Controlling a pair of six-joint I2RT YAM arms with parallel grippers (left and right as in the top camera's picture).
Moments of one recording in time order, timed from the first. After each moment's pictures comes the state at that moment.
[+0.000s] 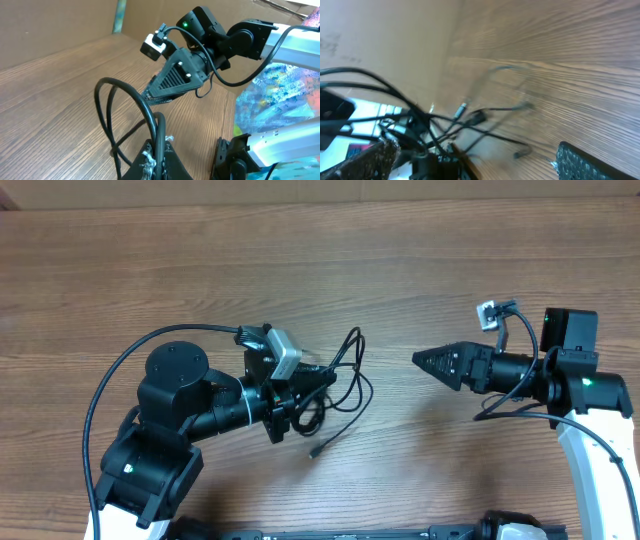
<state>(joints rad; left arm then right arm) -0.40 0.89 1.00 -0.42 0.78 -0.10 -0.12 1.19 0.96 -0.81 -1.13 0.08</state>
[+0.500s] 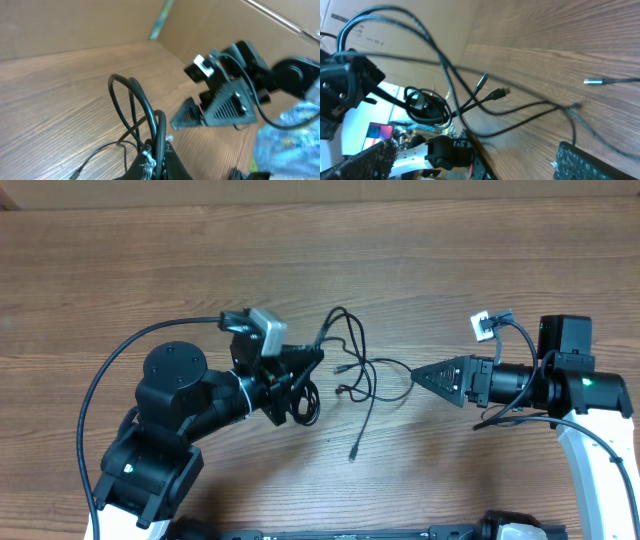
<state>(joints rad) -0.40 0.89 1.00 -0.39 0.58 -0.28 -0.12 1.19 0.96 -0.95 -1.25 -0.07</state>
